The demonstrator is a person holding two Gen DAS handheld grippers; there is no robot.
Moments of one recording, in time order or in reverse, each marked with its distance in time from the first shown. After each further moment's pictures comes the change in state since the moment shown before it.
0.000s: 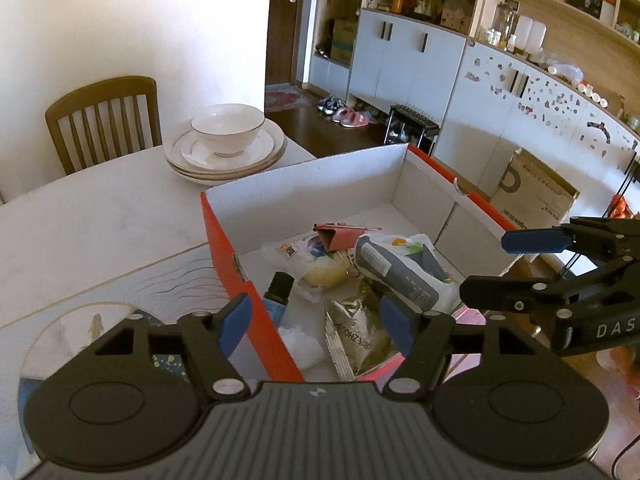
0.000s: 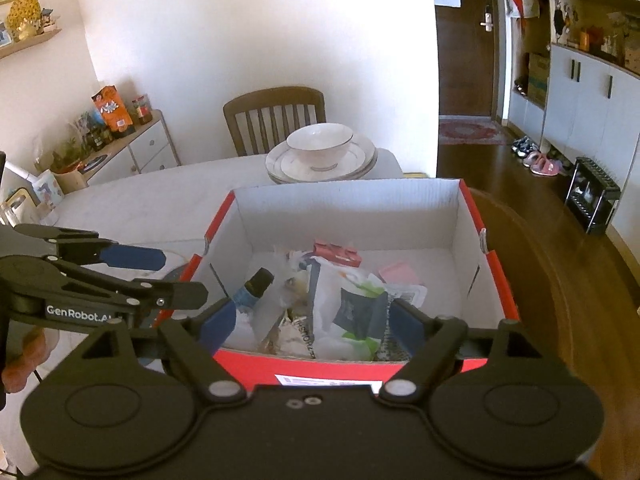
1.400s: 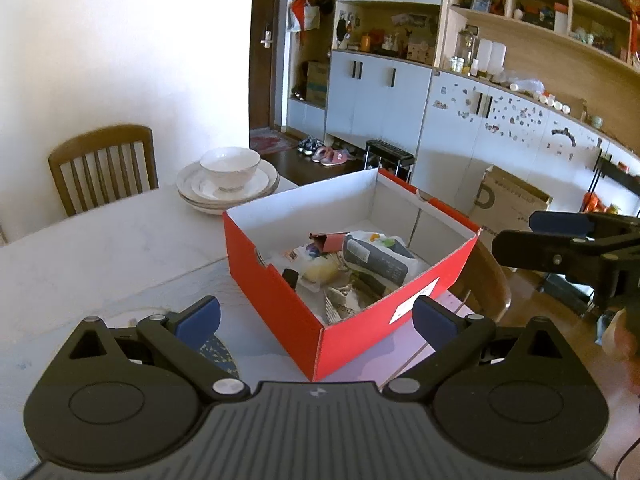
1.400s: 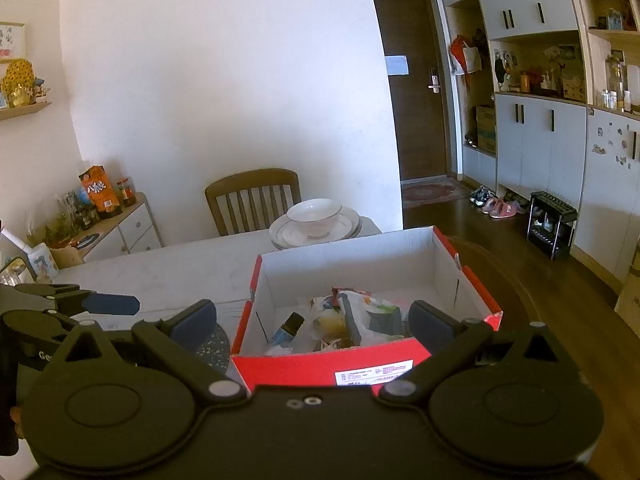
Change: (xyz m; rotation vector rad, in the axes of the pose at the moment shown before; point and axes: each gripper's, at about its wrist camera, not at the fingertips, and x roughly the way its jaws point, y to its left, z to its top) left arm -0.088 0.011 -0.046 0.093 -0.142 -0.038; right arm -0.079 0.067 -0.041 0.101 -0.259 -0.103
